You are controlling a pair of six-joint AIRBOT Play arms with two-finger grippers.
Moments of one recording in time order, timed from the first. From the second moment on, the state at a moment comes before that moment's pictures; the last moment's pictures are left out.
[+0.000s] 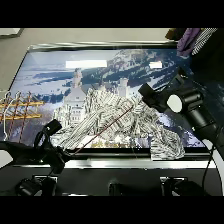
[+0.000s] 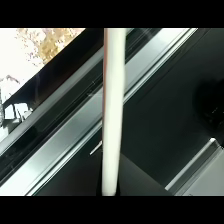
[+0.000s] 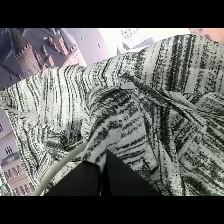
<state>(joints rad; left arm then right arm) -0.46 -0.55 0.66 1.10 -1.36 -1.31 0.37 -1.10 1.15 -1.57 0.93 2.55</state>
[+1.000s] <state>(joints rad) -0.46 -0.43 0.71 1.08 -1.55 -1.35 0.37 -1.14 1.15 -1.70 0.96 2.59</state>
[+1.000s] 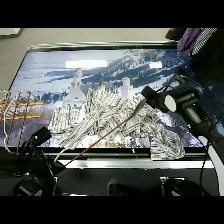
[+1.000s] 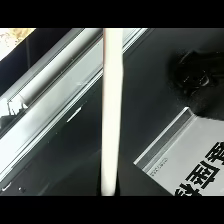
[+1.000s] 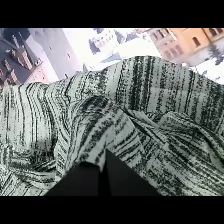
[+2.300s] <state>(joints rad) -0.48 -0.79 0.72 1.07 -1.20 -0.99 0.47 -1.11 1.46 -1.38 1.19 2.23</state>
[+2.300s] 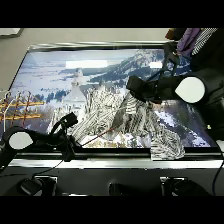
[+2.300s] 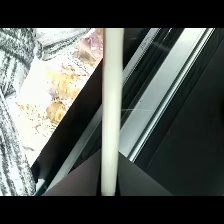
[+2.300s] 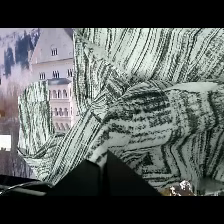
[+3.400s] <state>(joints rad) -0.52 -1.09 0.78 0.68 -0.94 -0.53 0.49 -1.10 1.63 -1.47 1.48 2.19</state>
